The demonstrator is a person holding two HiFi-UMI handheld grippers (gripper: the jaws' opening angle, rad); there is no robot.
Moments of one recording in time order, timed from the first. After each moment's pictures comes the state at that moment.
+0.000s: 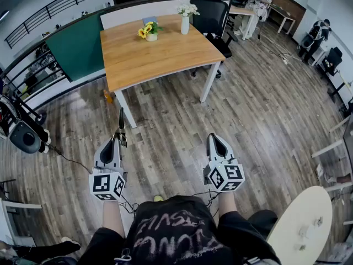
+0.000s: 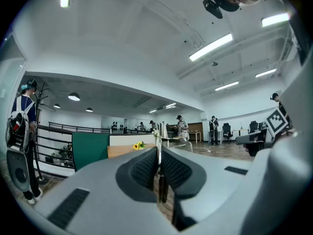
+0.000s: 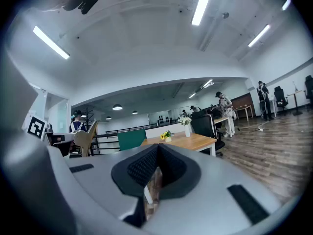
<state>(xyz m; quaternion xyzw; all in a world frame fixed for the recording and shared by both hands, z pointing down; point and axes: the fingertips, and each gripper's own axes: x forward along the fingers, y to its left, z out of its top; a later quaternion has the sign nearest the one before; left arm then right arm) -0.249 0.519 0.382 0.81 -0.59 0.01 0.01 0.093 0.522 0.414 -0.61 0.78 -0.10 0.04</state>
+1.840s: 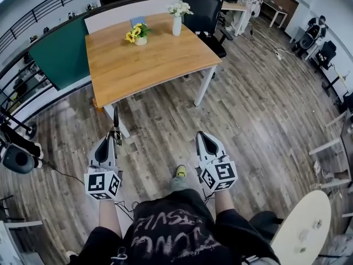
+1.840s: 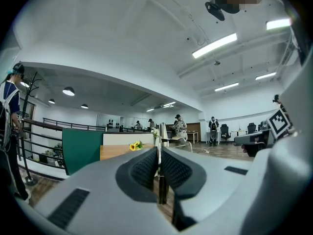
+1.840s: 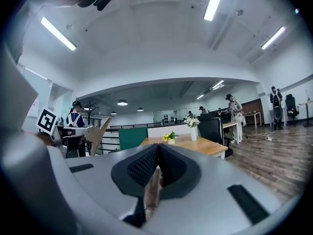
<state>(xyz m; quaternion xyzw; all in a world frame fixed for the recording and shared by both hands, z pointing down) -0.253 0.367 0.390 0.83 -0.56 0.01 0.02 0.059 0.389 0.413 -0.59 0.80 -0.06 0.02</state>
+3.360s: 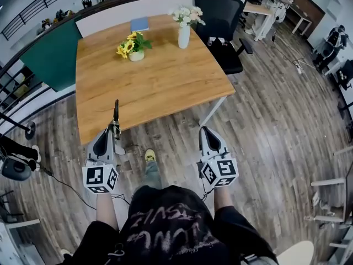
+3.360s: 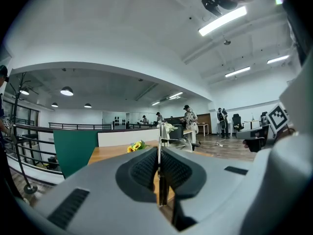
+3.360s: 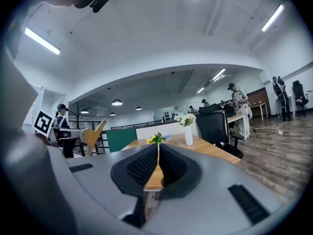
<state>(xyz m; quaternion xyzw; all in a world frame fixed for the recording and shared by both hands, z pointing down) -0.151 0.049 0.410 0.79 -0.60 0.06 0.02 0.178 0.044 0.443 -0.57 0.82 -0.10 0.02</state>
